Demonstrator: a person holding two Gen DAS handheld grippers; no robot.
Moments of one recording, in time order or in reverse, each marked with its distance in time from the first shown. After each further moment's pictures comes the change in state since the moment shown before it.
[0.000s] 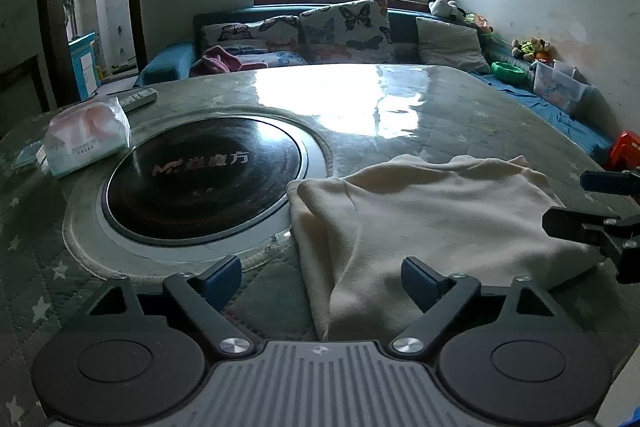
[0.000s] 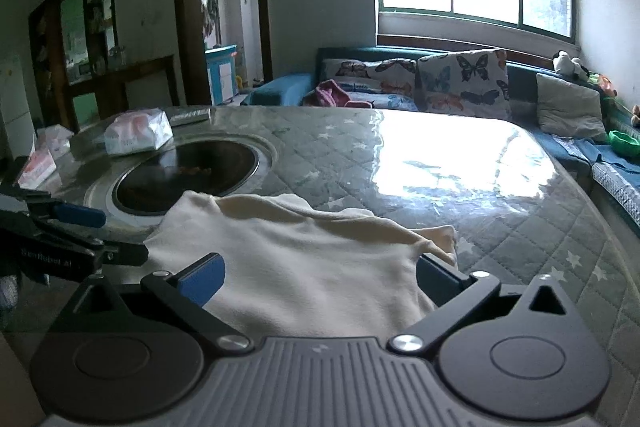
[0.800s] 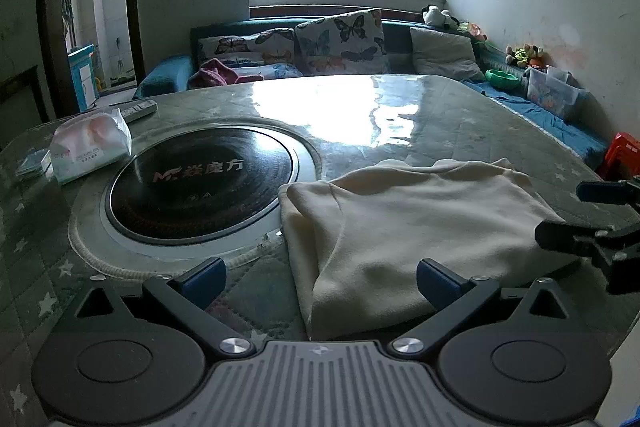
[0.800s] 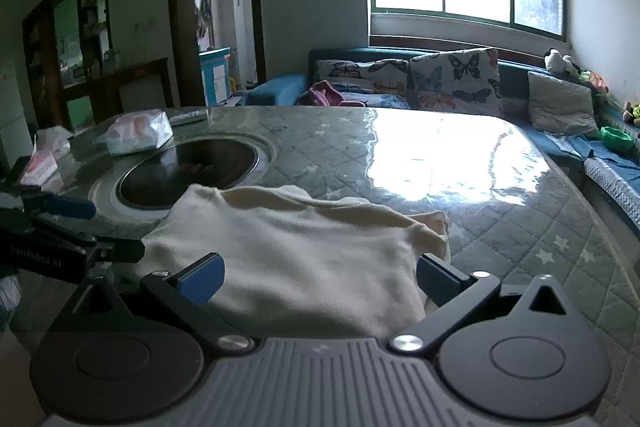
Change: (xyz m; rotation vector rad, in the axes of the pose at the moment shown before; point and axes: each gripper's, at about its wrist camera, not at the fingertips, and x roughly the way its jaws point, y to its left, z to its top) left arm -0.019 -0.008 -0.008 0.009 -0.036 -0.005; right arm -0.016 0.008 -0.010 -0.003 0.006 -0.022
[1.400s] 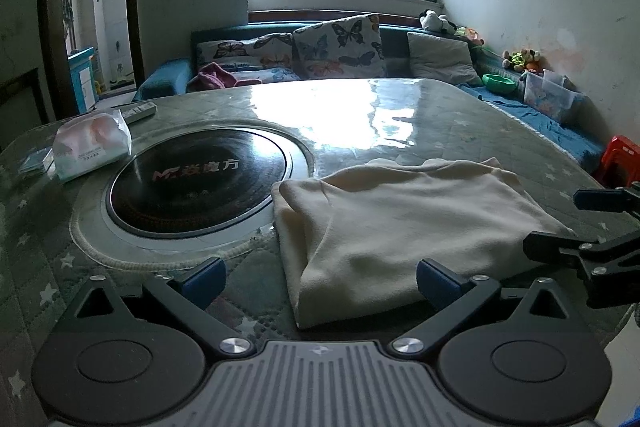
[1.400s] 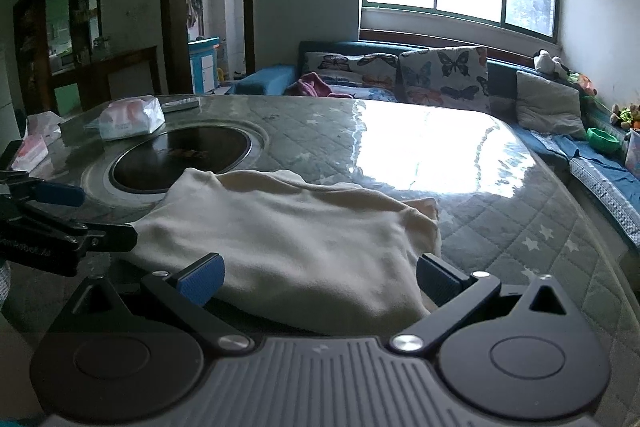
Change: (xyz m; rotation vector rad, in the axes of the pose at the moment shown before) left arm -0.012 -0.007 -0.007 0.000 -0.015 -0.003; right arm -0.009 0.009 -0.008 -0.015 0.021 -0.053
